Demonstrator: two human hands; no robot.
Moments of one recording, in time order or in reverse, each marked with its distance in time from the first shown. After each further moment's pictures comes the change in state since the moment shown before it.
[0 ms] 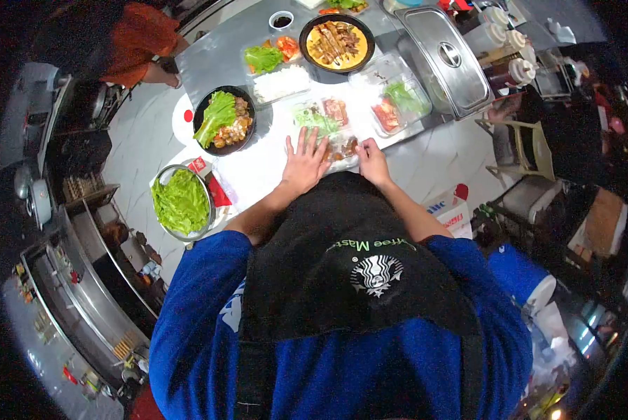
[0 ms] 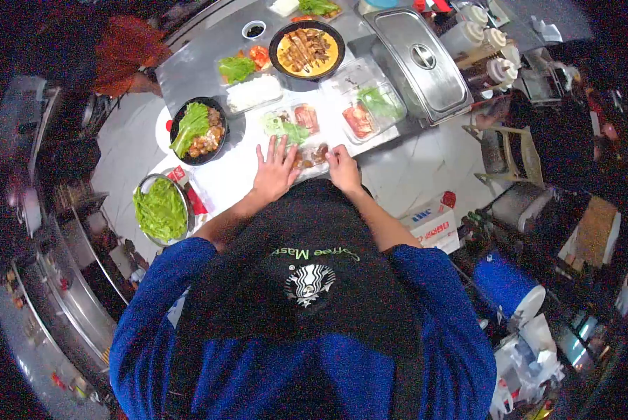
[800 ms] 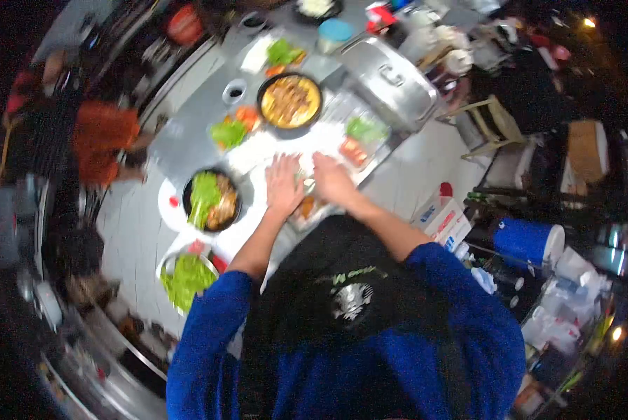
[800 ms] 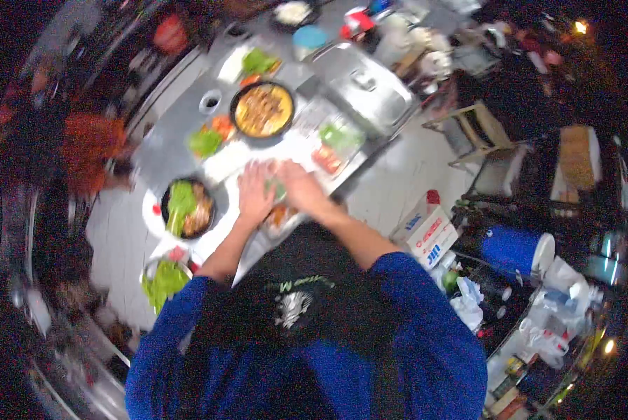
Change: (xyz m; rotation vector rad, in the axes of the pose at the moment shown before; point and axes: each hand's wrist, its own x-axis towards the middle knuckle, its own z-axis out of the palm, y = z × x) left_hand 0.077 -0.049 -0.023 -0.316 0.141 -0.049; right_hand 0.013 -0.122 -0.002 -0.502 0.196 -0.622
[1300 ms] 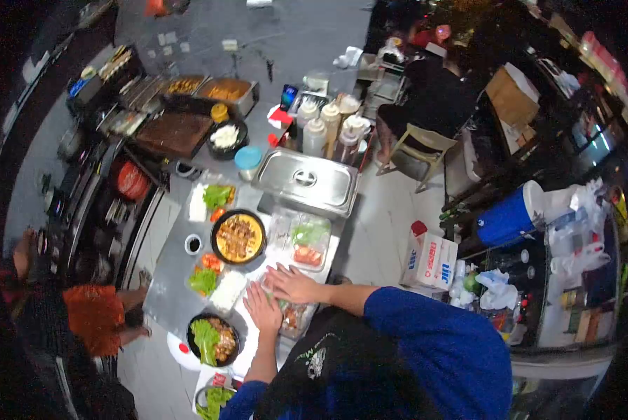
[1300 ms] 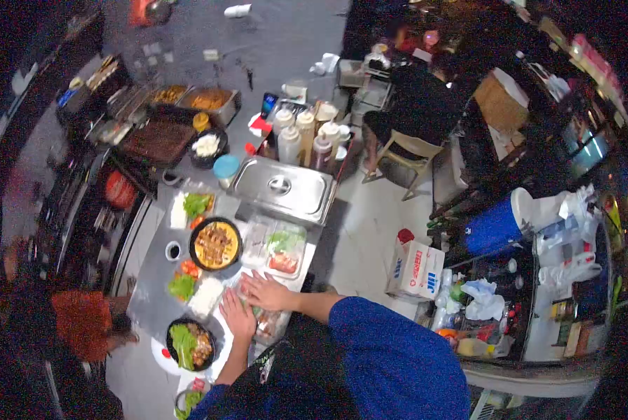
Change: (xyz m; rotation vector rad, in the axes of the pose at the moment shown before) left_hand -0.002 -0.002 0.007 0.098 0.012 0.029; right_hand 0.003 0.014 0.004 -0.130 -0.195 -0.052
